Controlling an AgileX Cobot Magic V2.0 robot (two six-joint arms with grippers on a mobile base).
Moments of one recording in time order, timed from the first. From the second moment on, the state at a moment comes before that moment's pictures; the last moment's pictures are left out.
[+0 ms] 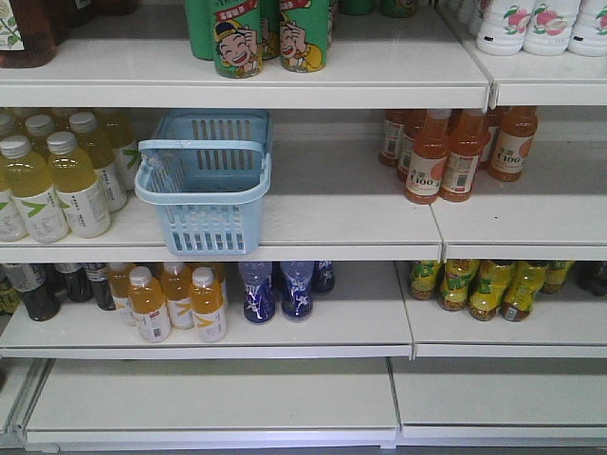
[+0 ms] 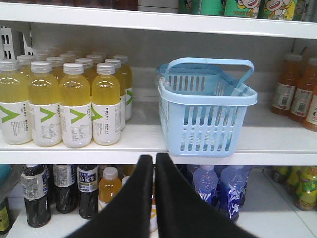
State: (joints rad) left arm -0.03 -0.01 0.03 0.06 0.11 -0.22; right arm 0.08 -0.01 0.03 -0.35 0.13 0.22
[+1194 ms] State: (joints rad) left arm -0.03 -0.01 0.03 -0.65 -0.11 -0.86; right arm 0.08 -0.01 0.03 -0.35 0.13 0.22
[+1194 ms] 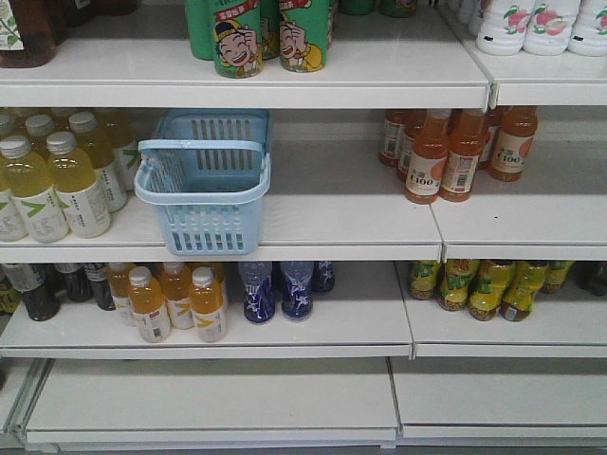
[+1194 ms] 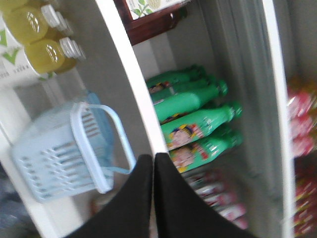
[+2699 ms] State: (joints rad) left arm -0.03 1.62 -0.75 0.63 -0.90 -1.78; right arm 0.08 -0.01 0.03 -0.35 0.13 0.22
